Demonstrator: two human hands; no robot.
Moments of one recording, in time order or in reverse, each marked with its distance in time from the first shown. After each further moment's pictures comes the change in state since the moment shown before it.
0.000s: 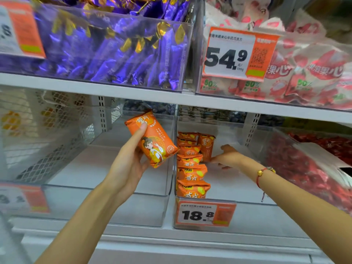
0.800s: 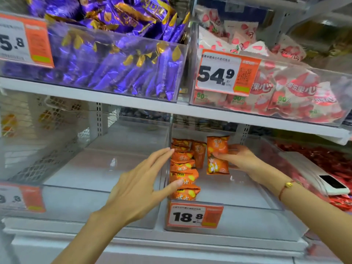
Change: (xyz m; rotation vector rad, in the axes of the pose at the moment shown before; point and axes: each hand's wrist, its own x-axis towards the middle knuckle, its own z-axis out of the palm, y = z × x) left_hand -0.028 -0.023 -0.004 1.519 -0.188 0.484; right_hand -0.054 0.003 -0.051 0.261 0.048 -0.180
